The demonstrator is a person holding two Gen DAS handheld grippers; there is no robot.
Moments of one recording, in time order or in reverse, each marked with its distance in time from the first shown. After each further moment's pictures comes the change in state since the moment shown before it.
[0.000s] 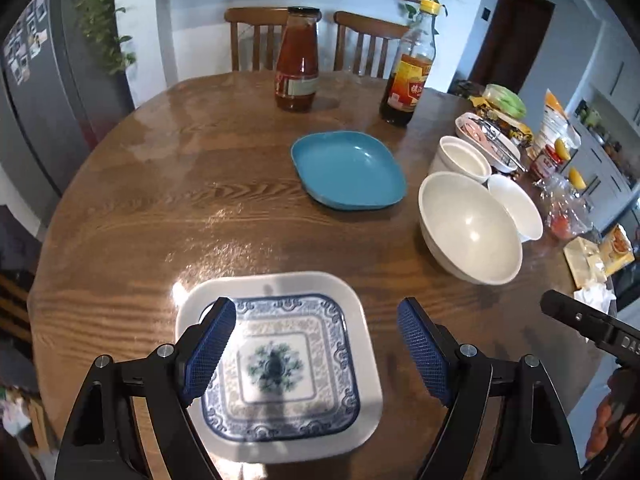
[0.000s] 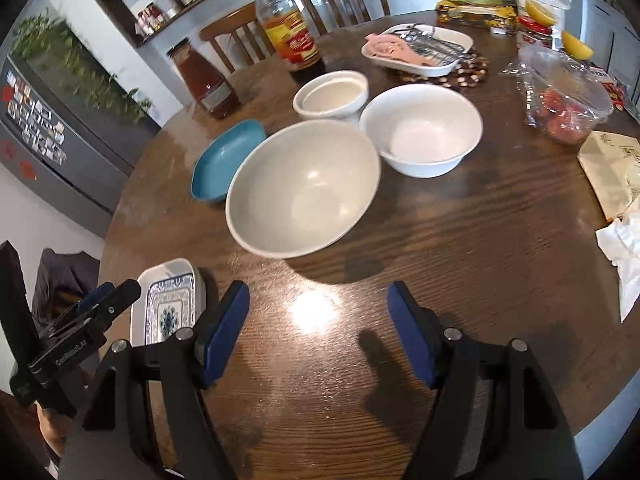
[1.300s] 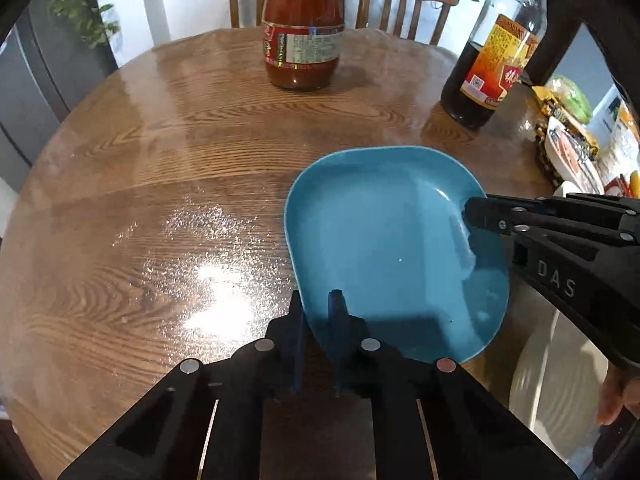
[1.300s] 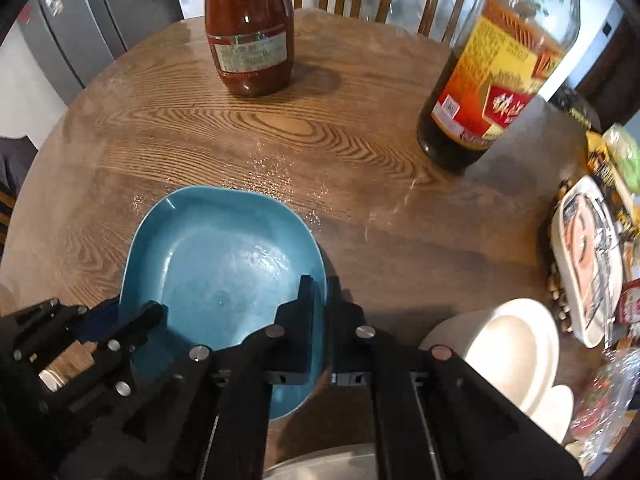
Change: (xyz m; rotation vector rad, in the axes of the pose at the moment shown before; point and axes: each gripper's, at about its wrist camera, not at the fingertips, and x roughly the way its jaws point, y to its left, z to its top) left arm 0.154 0.011 0.099 -0.045 0.156 0.035; right arm 0.200 0.109 0.168 -0.539 0.188 -0.187
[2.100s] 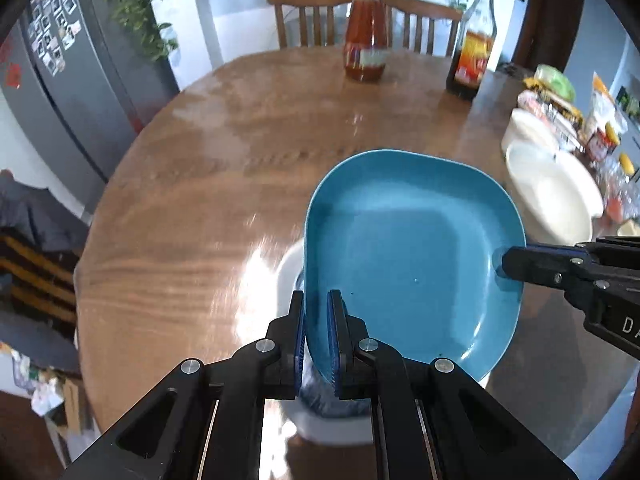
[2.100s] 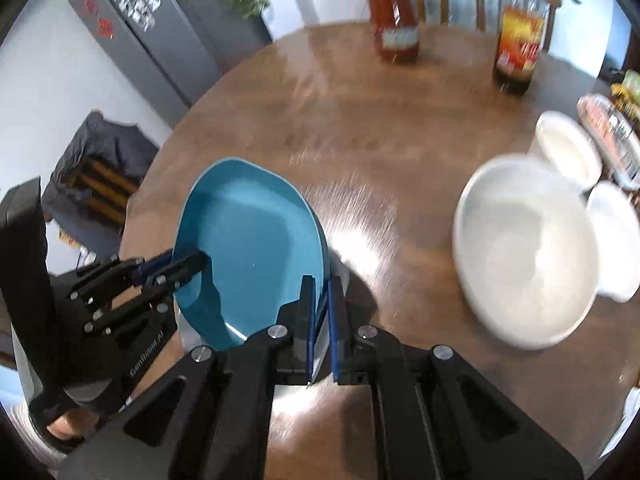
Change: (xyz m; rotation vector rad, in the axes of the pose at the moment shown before) left arm -0.121 0.050 -0.147 0.023 -0.088 0.153; right arm -0.116 0.093 -0.158 0.027 -0.047 0.346
